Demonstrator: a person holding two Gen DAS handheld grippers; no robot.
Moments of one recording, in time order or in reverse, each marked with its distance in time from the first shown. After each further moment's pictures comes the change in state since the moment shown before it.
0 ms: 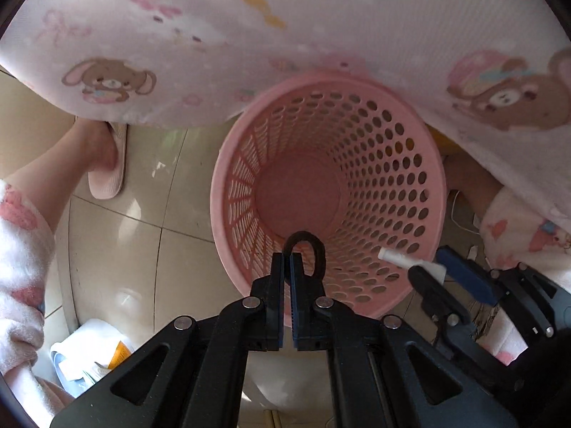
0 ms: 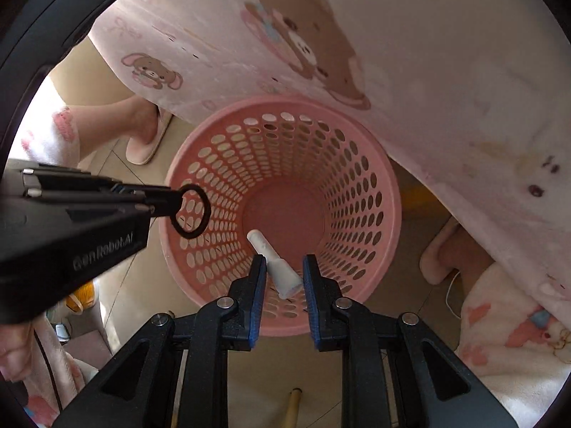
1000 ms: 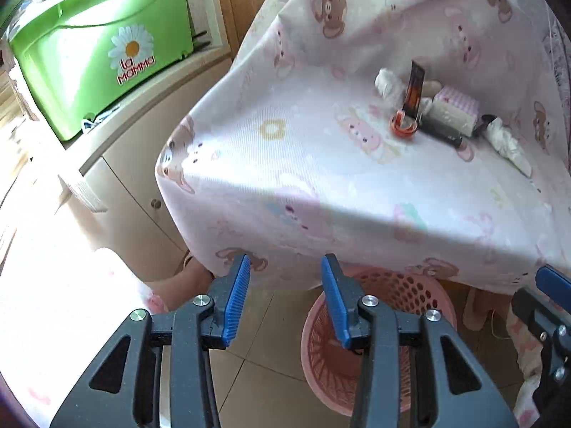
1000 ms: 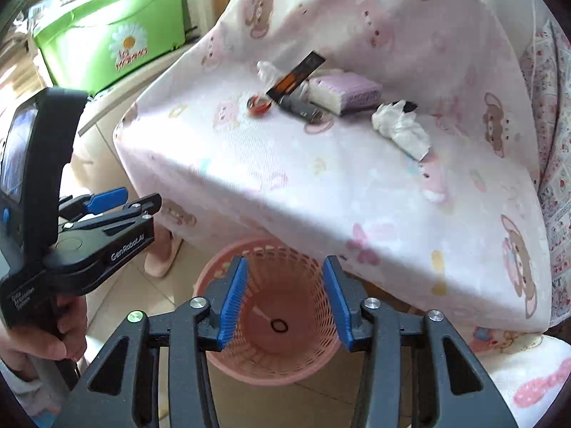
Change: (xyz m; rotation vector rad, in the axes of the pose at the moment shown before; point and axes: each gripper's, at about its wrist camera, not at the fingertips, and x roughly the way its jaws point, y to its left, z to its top) left arm -0.144 0.002 -0.042 -0.003 -0.772 0.275; right arm -0.149 -0.033 -0.039 0.150 -0.561 -0.008
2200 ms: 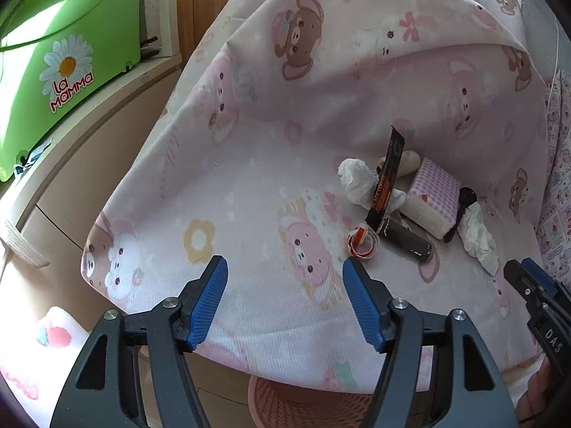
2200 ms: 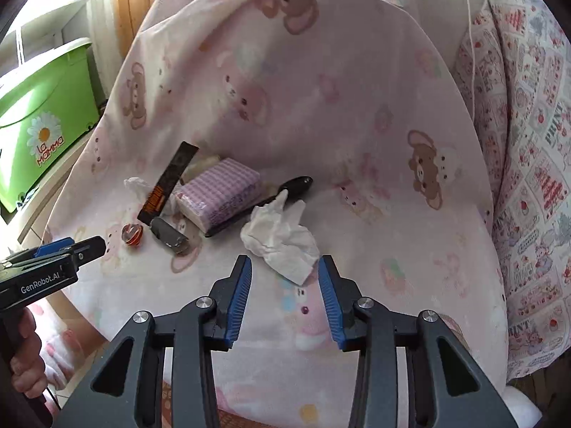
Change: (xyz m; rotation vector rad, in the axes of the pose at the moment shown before) left arm 0.035 -0.024 0.095 -0.033 0.031 -0.191; right arm 0.026 -0.101 0.069 0.231 -0.093 -0.156
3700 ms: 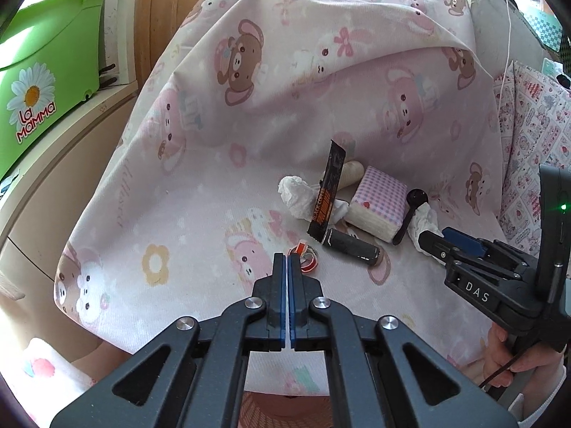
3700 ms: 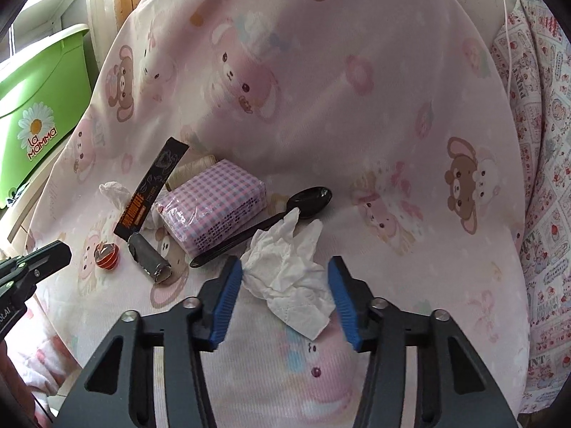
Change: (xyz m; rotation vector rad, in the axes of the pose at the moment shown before) left arm -0.011 -0.013 0.005 0.083 -0.062 -0.190; right arm 0.047 0.022 0.021 -0.086 0.028 0.061
